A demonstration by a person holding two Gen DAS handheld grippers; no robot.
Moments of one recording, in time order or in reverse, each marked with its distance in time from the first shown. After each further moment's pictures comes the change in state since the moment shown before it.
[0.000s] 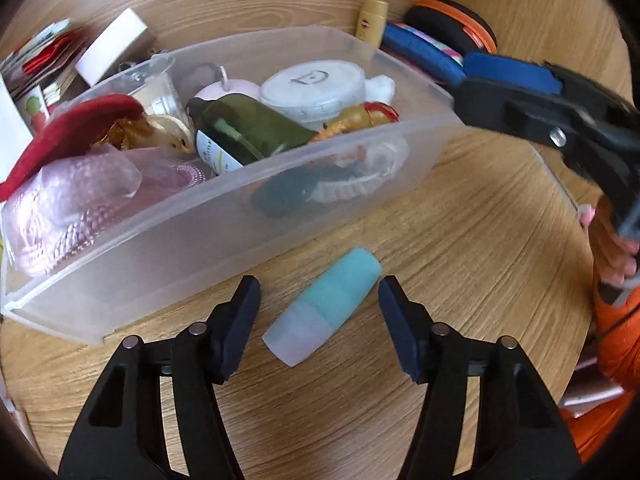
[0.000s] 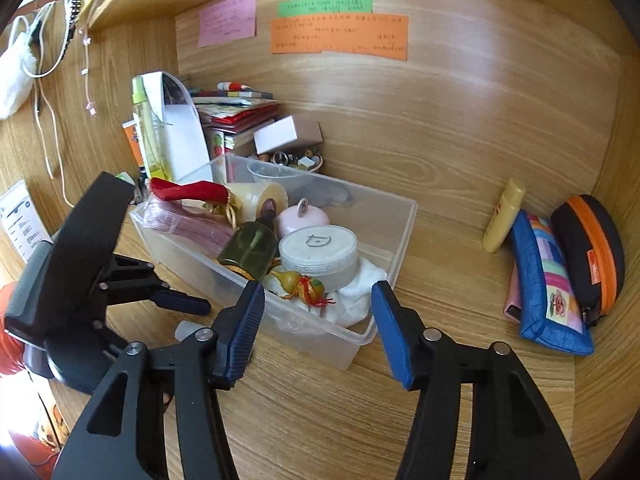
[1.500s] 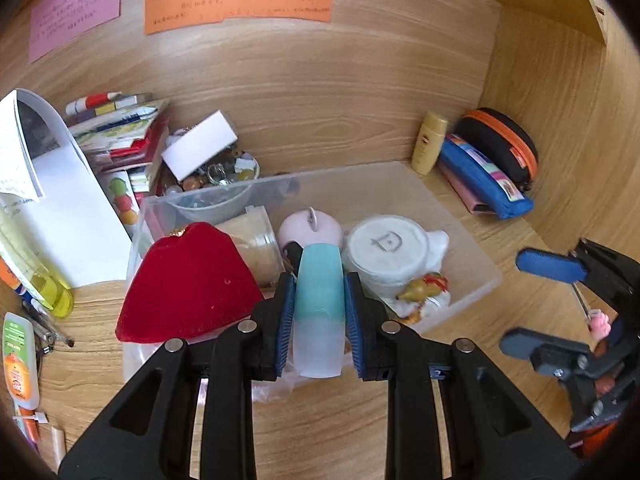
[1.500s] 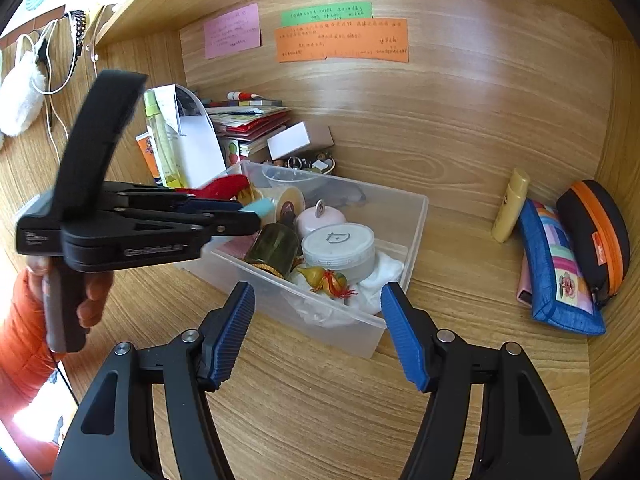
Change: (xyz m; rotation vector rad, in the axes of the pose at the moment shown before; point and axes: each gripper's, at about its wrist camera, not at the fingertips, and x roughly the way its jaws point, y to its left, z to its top) left arm -0.056 0.028 0.046 -0.121 -0.259 0.154; right arm -0.012 0.001 -0.006 0.057 -0.010 0.054
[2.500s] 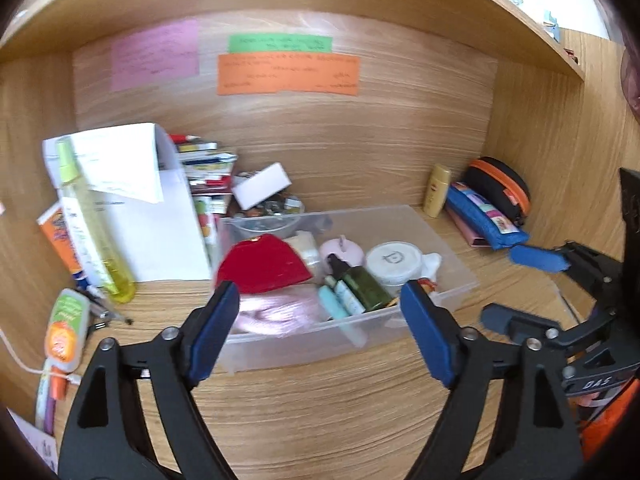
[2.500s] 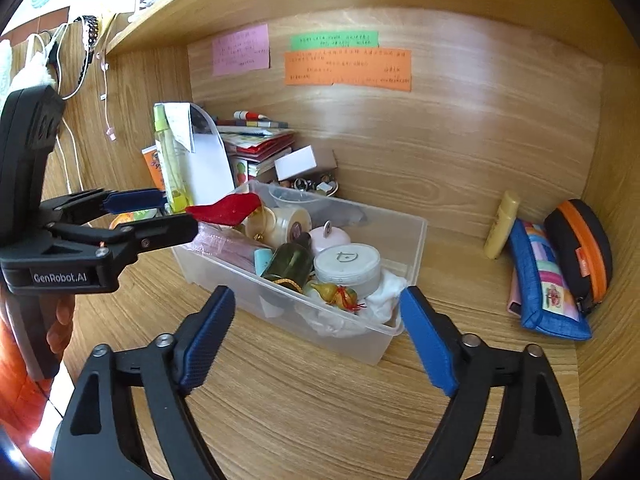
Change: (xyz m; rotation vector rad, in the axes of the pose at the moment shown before) left arm -0.091 0.003 -0.035 -0.048 -0.200 0.113; right arm -0.024 0.022 0.003 -0.016 -0.072 -0.051
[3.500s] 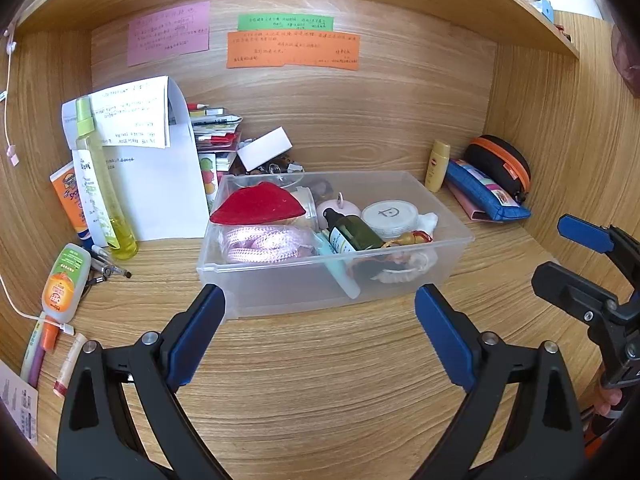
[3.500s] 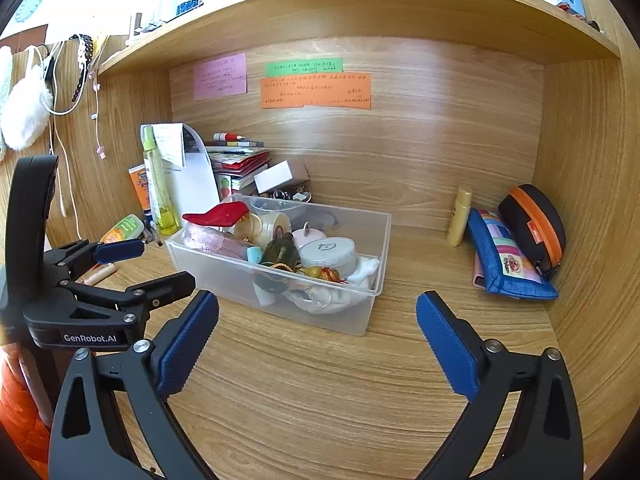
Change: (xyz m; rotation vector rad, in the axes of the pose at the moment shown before) left arm -0.009 -0.015 -0.044 -0.026 0.027 0.025; right arm -0.042 0.013 -0.026 0.063 -0.084 -0.111
